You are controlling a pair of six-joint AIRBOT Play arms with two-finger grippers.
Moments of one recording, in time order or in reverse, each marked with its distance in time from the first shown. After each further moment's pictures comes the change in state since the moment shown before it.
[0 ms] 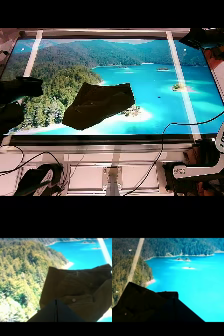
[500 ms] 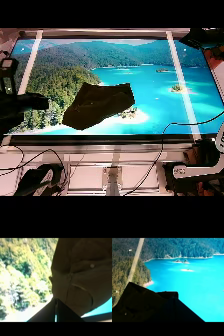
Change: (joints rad) left arm 0.008 -0.005 -0.146 0.118 -0.132 0.024; right arm 0.000 0.000 0.000 0.000 0.000 0.000
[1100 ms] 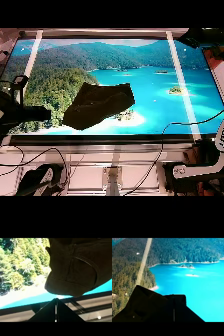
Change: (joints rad) left arm 0.109 -0.013 -0.097 -0.091 -0.112 0.072; right arm 0.002 -0.019 -0.027 0.080 -0.031 0.012
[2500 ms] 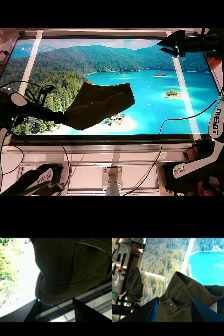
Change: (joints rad) left arm 0.003 -0.372 -0.035 -0.096 0.029 0.267; right arm 0.003 -0.154 -0.012 0.349 0.090 -0.024
